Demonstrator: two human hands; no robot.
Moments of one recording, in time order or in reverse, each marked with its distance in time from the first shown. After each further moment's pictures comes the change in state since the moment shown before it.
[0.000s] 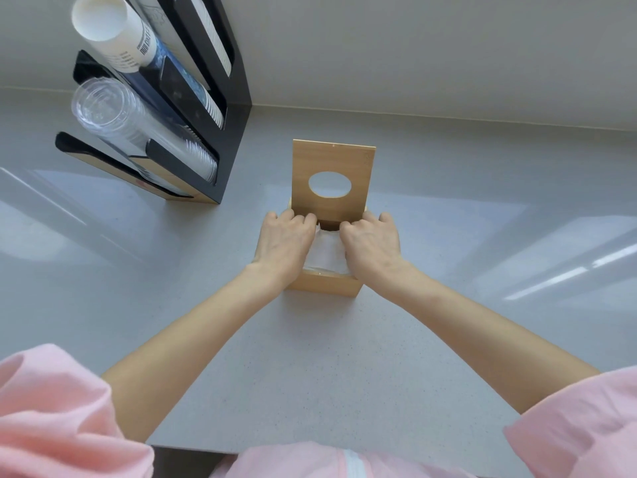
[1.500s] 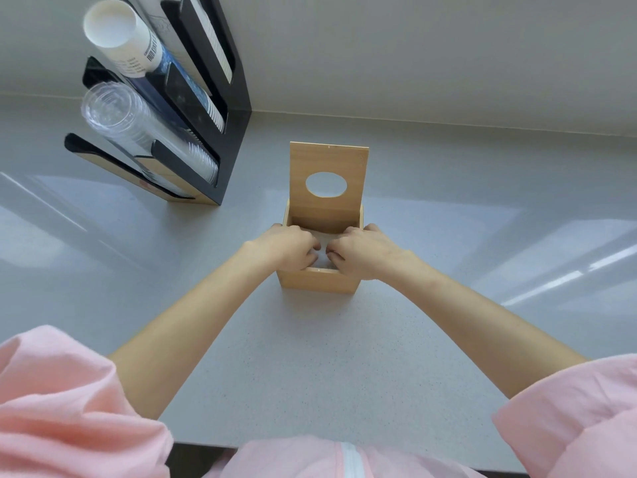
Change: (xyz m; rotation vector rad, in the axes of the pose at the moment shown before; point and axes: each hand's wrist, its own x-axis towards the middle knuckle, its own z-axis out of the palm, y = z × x) left_hand 0.007 -0.008 -0.012 -0.150 -0.432 0.222; right_hand -0.004 0.004 -0.001 0.015 -0.238 -0.180
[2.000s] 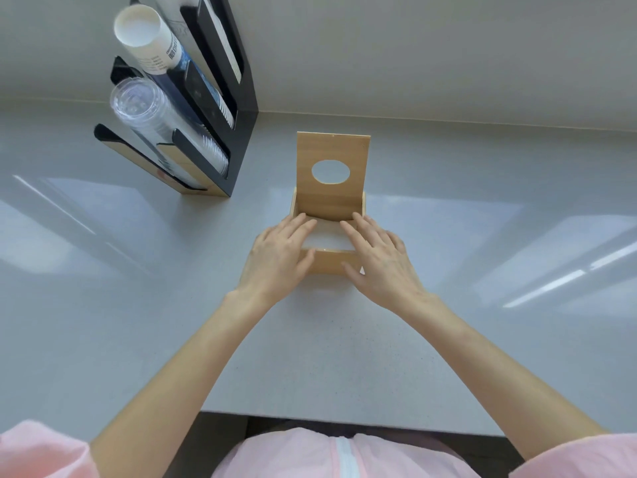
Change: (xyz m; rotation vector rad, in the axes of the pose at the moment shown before) left_hand -0.070 0.021 0.045 -0.363 0.591 -0.132; right_hand -0.064 -0.022 0.038 0.332 0.344 0.151
